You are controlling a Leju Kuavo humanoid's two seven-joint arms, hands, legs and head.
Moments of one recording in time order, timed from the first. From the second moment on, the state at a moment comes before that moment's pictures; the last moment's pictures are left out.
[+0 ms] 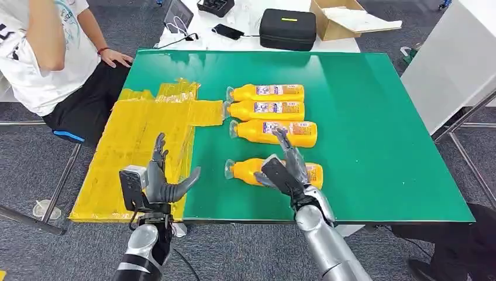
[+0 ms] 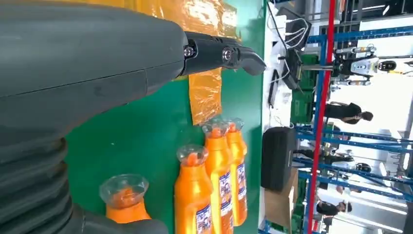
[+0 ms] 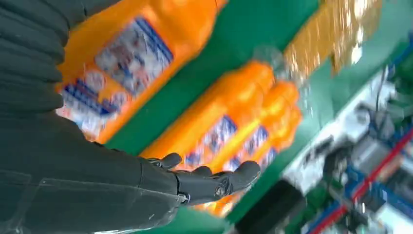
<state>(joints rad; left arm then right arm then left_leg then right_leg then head) -0.19 -0.30 -0.20 -1.05 -0.06 0.07 -0.68 -0.30 0.09 0.29 -1.07 0.54 -0.18 -0.25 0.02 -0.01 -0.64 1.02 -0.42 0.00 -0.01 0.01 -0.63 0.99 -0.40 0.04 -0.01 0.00</state>
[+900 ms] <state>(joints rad) -0.22 -0.29 -0.18 -1.01 -0.07 0.04 -0.68 -0.41 -0.13 0.45 -1.02 0.54 0.08 -0.16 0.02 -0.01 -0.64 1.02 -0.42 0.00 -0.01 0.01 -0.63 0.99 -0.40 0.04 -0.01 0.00</state>
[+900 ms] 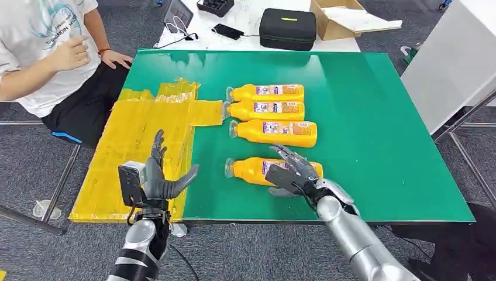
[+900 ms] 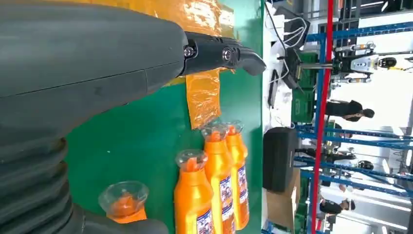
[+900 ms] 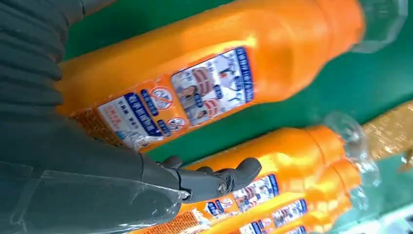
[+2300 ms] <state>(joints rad) -0.27 -0.29 -0.17 -0.90 -0.05 0.01 -0.66 -0.48 -0.27 0.64 -0.96 0.49 0.13 -0.11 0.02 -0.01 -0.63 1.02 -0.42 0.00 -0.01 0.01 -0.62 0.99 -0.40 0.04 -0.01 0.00</state>
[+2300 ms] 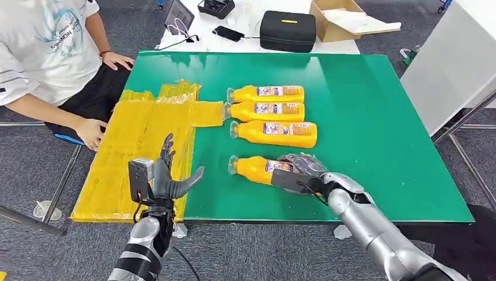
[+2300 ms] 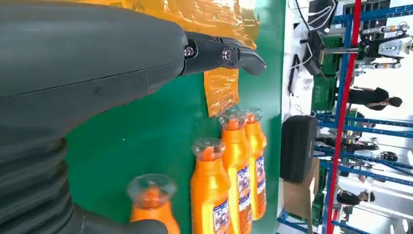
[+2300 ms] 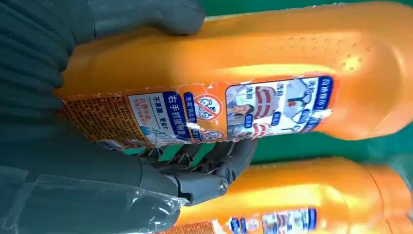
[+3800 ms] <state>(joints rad) -0.27 -0.29 -0.29 -0.98 0.18 -0.35 -0.58 -0.12 0.20 0.17 -1.23 0.40 -0.58 -0.70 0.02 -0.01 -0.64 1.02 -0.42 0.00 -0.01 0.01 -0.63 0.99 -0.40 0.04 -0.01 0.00</state>
